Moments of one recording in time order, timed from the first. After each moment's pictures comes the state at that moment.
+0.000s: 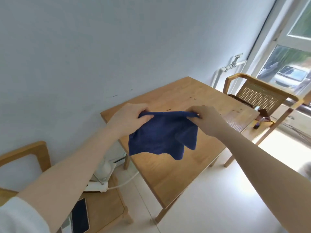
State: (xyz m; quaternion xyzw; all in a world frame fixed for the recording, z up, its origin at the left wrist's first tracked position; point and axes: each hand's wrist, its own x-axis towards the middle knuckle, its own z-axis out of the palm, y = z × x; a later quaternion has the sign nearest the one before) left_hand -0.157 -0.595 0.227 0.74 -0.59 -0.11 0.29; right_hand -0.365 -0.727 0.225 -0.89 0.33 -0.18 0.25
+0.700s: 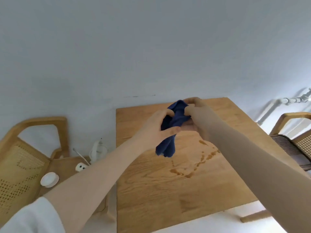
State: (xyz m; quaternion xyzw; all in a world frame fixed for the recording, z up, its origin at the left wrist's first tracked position) left_hand -0.230 -0.721 0.211 0.77 -0.42 -0.15 0.46; right_hand -0.299 -0.850 0.251 -0.68 0.30 -0.10 0.66
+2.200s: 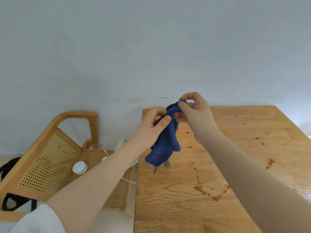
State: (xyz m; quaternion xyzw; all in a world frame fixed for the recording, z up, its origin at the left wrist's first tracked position) left_hand -0.160 -0.688 0.195 0.71 -0.28 -0.16 0.63; right_hand -0.206 -0.822 0.230 -0.70 0.16 -0.16 0.68
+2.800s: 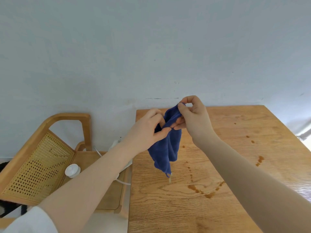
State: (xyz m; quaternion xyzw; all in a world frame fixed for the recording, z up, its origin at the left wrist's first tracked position) left_hand -0.161 -0.688 0.195 0.82 -0.43 0.01 0.38; right_hand -0.221 -0.832 0.225 -0.72 0.16 -0.17 0.65
